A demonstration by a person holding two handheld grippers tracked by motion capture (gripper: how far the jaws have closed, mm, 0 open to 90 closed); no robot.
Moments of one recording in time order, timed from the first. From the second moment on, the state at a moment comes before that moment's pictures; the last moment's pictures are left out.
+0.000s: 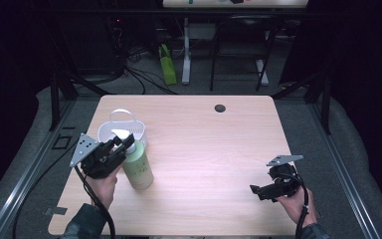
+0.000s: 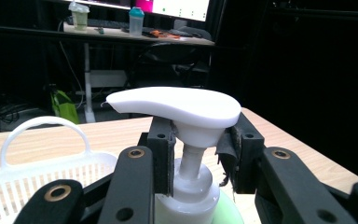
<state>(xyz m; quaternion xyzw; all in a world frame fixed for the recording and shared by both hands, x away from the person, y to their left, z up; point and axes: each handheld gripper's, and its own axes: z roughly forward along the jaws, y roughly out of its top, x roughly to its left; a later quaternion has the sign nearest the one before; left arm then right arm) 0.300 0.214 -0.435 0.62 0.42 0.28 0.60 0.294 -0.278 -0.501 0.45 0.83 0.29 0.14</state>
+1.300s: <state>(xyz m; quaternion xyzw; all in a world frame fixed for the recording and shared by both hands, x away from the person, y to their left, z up) 0.295 0.224 -0.405 0.63 0.40 0.29 0.60 0.295 -0.278 -0.504 0.45 0.83 0.29 0.14</state>
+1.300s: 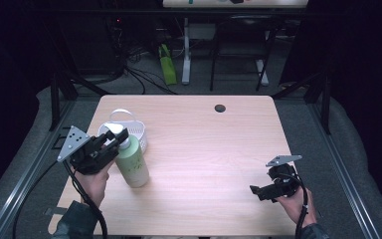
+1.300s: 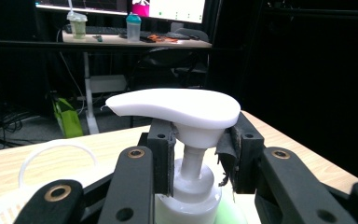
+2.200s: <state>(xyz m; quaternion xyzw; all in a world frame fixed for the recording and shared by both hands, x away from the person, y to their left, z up) 0.300 0.231 -0.374 0.63 0.39 0.31 0.60 0.294 -0.278 -0.504 0.45 0.83 0.28 0.14</state>
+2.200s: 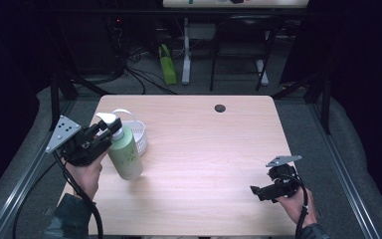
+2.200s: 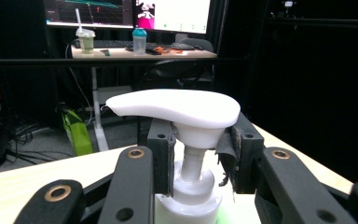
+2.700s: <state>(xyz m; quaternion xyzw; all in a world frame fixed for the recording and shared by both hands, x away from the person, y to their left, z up) 0.307 0.233 -0.357 0.63 0.39 0.32 0.59 0.294 -0.278 -0.505 0.46 0.83 0.28 0.14</state>
